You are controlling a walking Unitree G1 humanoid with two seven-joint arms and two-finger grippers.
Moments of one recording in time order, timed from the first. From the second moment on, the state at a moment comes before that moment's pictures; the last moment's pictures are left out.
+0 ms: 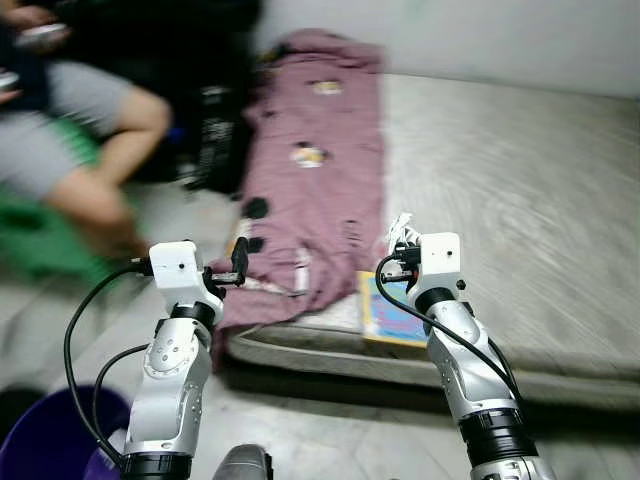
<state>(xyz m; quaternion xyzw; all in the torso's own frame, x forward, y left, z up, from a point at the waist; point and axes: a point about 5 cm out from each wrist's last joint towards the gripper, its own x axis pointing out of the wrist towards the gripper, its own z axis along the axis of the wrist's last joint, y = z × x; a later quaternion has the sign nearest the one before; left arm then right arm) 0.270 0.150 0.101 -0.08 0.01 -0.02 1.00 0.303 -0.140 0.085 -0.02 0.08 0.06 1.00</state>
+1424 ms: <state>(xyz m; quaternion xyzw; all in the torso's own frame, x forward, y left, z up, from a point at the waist) 0.264 0.175 0.111 -0.01 -0.03 0.03 1.00 0.315 -0.138 0.098 -0.02 0.05 0.06 1.00</state>
